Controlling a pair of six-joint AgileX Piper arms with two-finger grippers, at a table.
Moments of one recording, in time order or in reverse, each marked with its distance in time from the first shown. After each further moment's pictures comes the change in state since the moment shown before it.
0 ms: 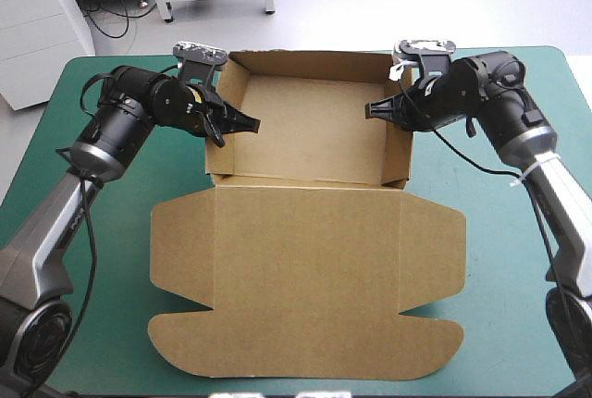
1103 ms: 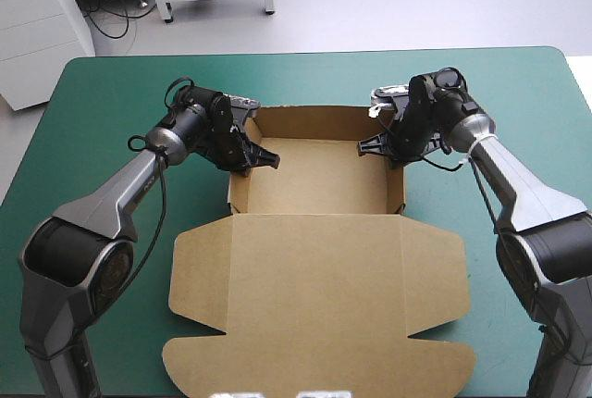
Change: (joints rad) left arm 0.002 0.301 -0.003 -0.022 0.079 -0.023; right arm -0.002 0.261 -0.002 -0.027 0.079 -0.084
